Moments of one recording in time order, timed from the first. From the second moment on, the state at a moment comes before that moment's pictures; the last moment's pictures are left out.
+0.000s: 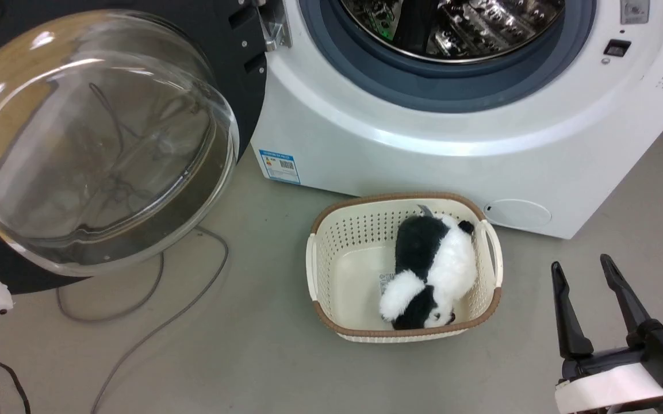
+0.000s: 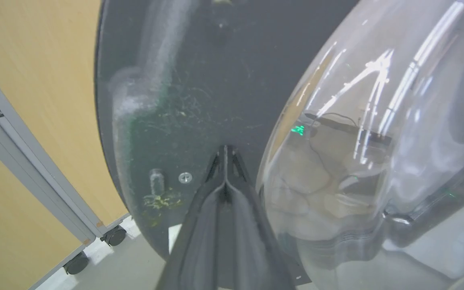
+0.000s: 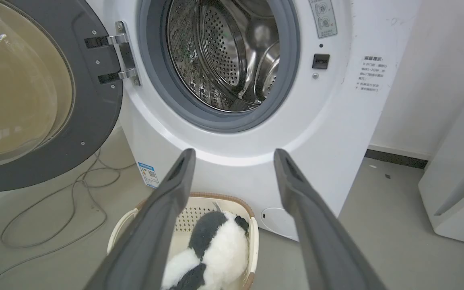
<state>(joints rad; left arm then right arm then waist) -0.49 0.40 0.35 0.71 -0.22 0.00 -0.26 -0.01 -0.05 -0.09 0.02 0.01 0.13 -0.26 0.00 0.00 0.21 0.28</state>
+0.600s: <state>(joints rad) -0.26 0.26 0.33 0.35 -0.10 -0.07 -0.26 0.06 -0.05 -0.11 0.03 0.05 0.13 -0.26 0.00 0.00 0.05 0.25</state>
